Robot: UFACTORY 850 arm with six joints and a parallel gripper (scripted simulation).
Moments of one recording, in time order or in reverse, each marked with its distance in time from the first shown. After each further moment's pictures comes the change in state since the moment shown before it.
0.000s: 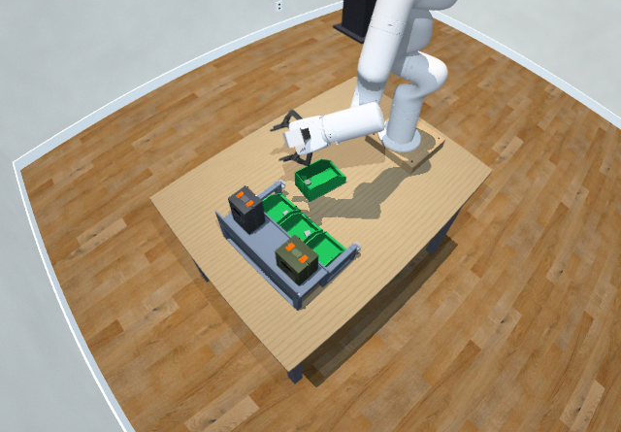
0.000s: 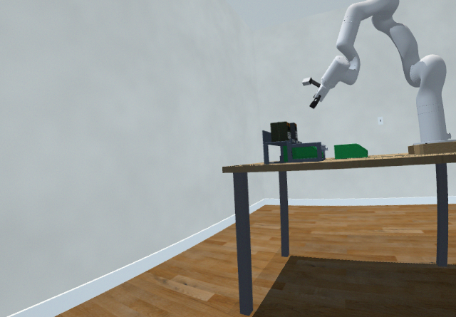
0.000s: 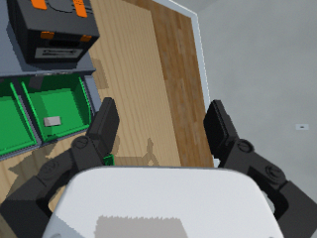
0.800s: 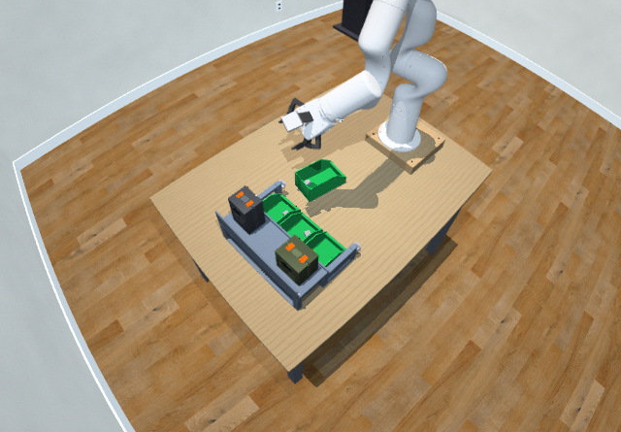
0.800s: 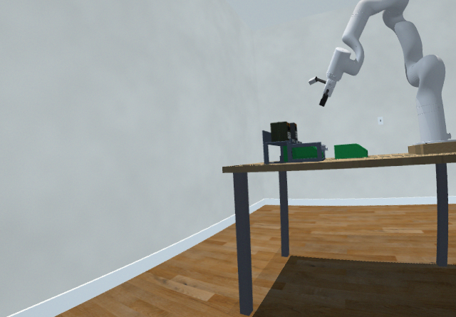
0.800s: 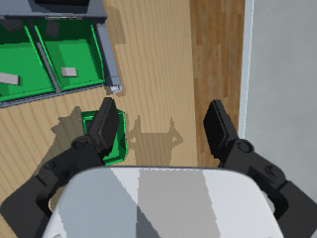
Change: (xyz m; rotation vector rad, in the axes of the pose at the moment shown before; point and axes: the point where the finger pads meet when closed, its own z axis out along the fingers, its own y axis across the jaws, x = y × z) arm -0.045 0.020 -0.023 0.219 -0.212 0.057
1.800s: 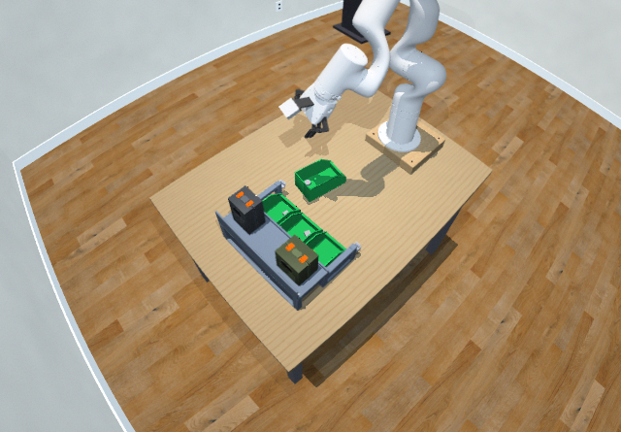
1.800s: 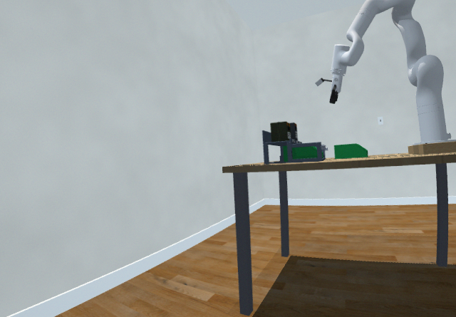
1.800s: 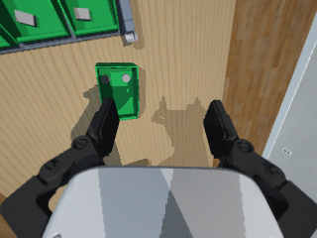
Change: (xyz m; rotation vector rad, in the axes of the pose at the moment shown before) arm -0.052 0.018 -0.020 0.231 -0.236 0.061
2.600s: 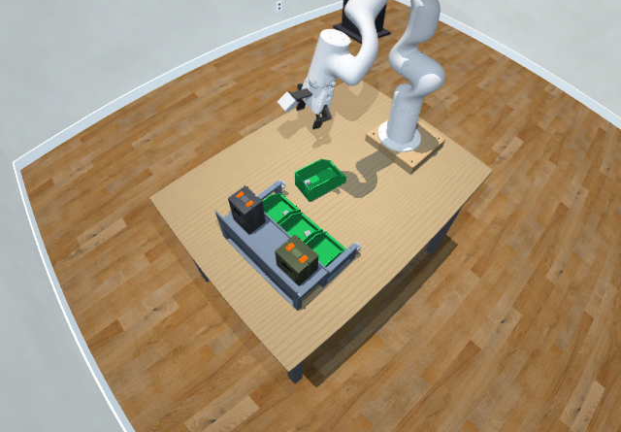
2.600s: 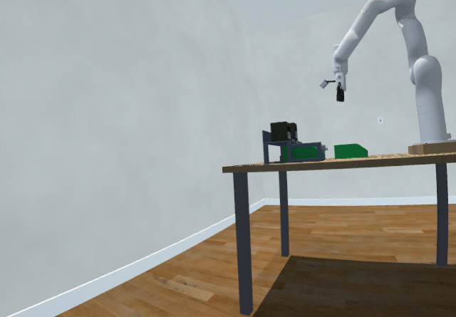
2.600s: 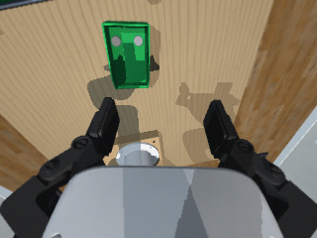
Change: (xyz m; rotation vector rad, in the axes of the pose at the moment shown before) arm -0.037 0.015 -0.010 0.168 -0.186 0.039
